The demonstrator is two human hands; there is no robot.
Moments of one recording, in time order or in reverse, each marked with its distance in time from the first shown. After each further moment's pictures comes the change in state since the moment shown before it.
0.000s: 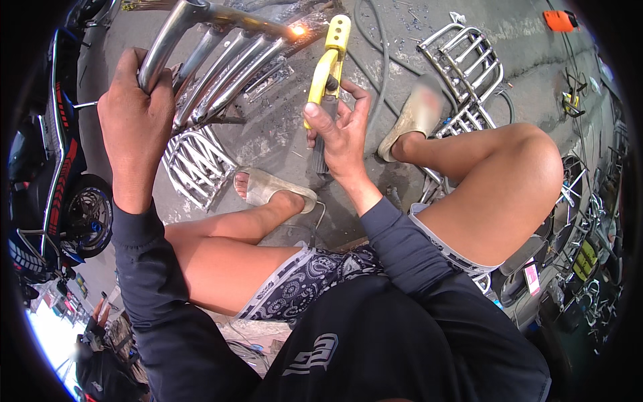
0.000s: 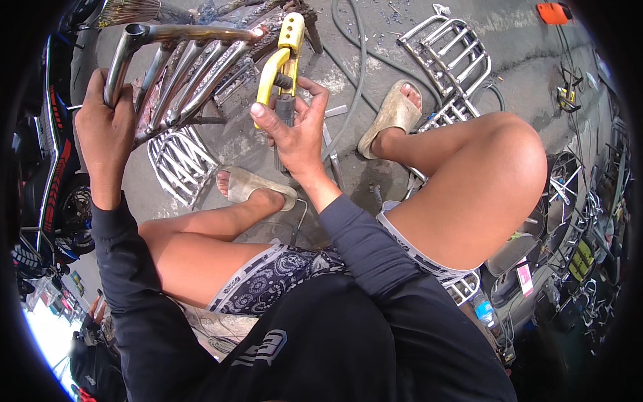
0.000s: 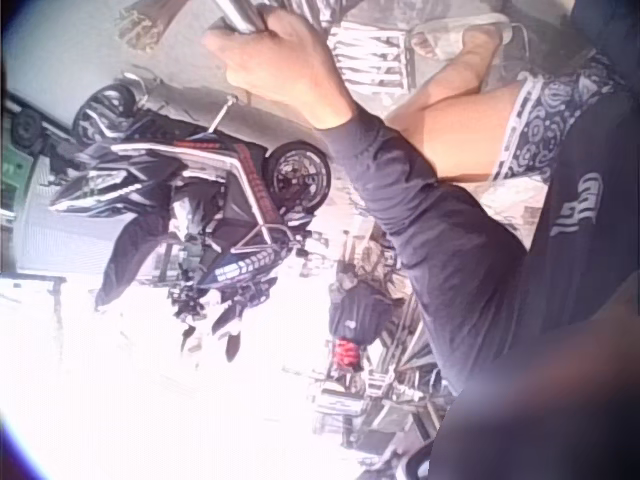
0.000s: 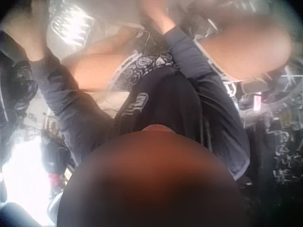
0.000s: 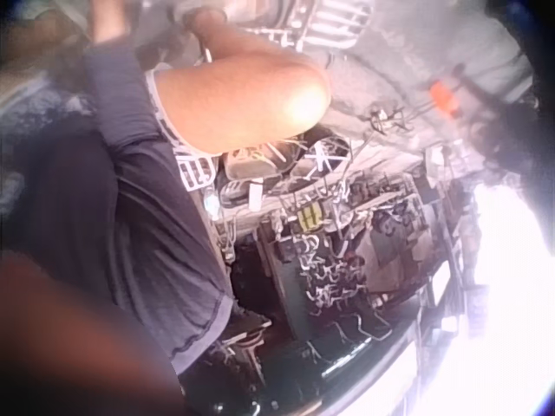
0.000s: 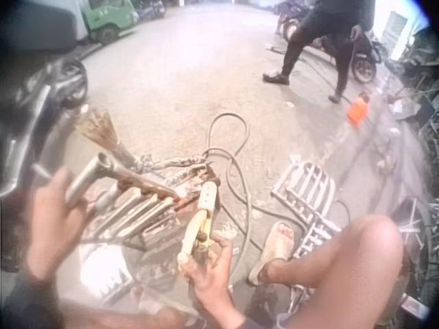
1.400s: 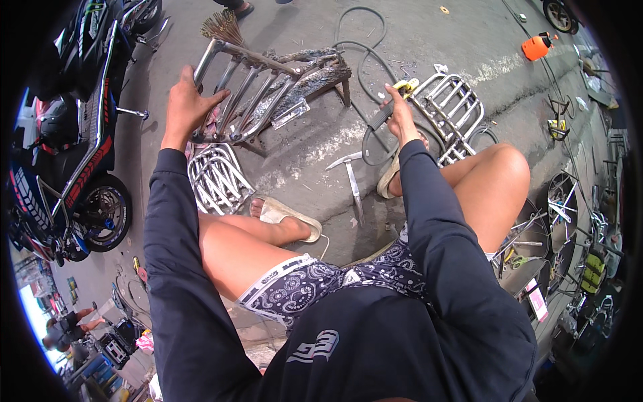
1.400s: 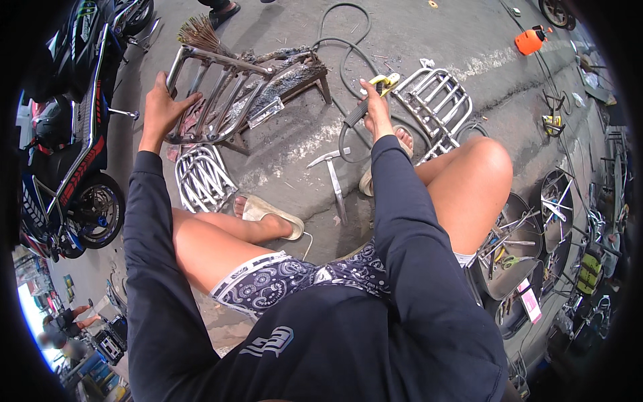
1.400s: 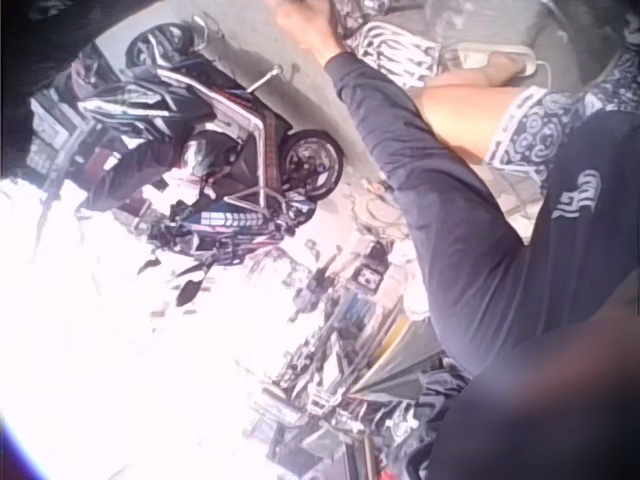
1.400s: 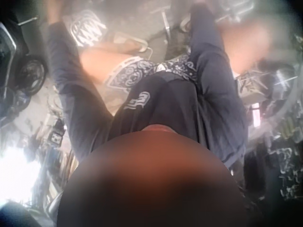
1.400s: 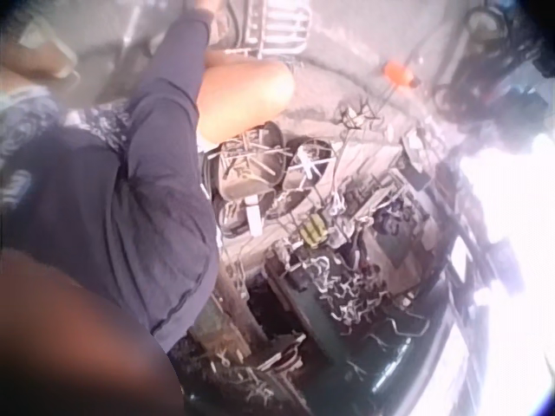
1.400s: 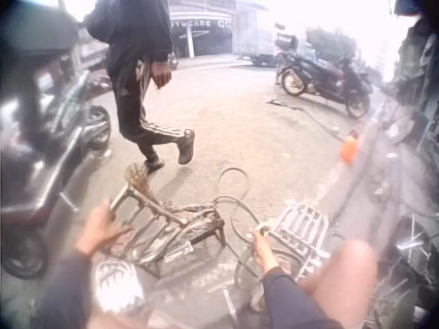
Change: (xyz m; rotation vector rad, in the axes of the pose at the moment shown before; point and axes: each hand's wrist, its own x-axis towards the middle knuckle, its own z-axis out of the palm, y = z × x) left_hand 0.017 -0.068 0.009 -0.029 -0.012 -0.001; right_hand 0.179 0.003 -0.151 0.037 0.270 0.212
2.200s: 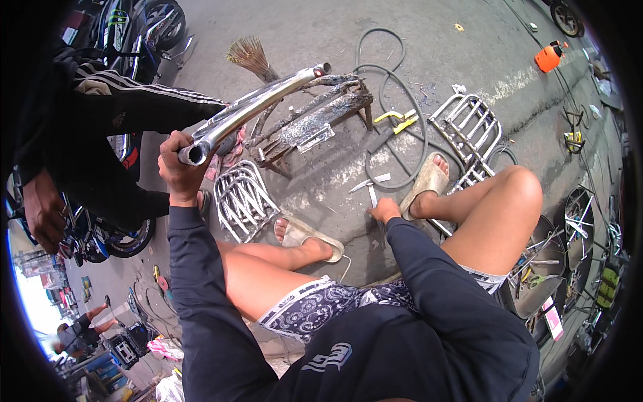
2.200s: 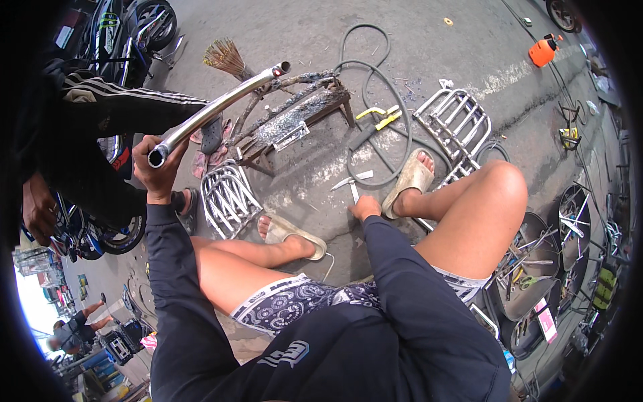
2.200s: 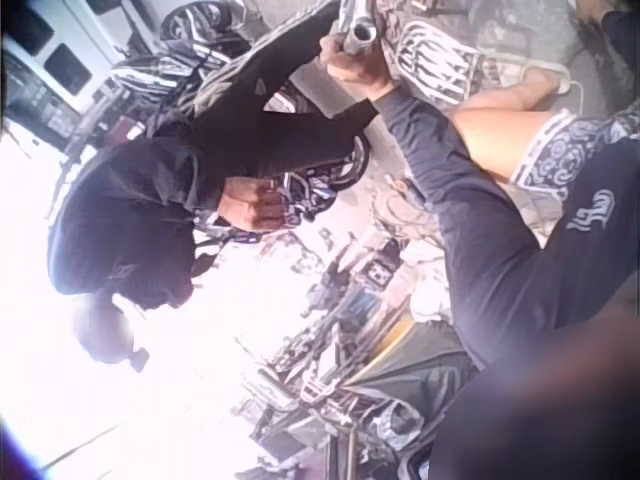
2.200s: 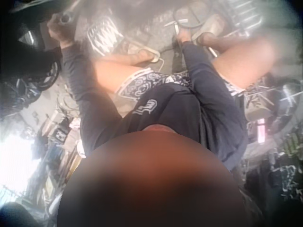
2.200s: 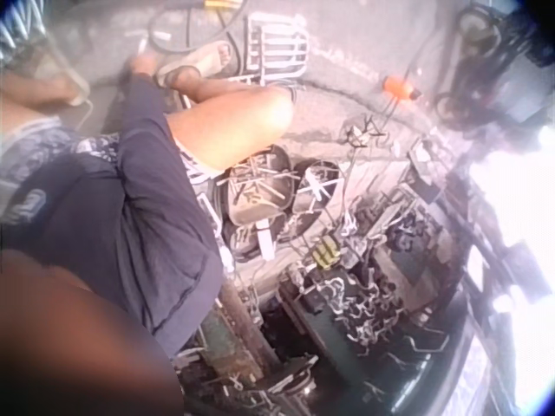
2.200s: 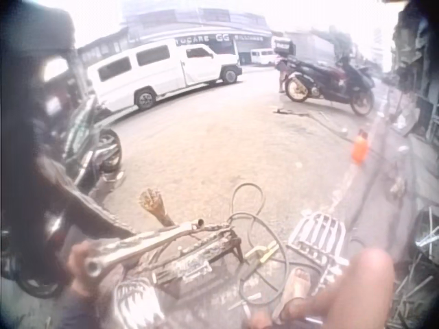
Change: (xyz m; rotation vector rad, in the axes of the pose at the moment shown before) left_hand -0.060 -0.021 -0.049 -0.041 0.587 0.533; right_hand -0.108 0.179 -0.066 -1.739 -0.317 0.155
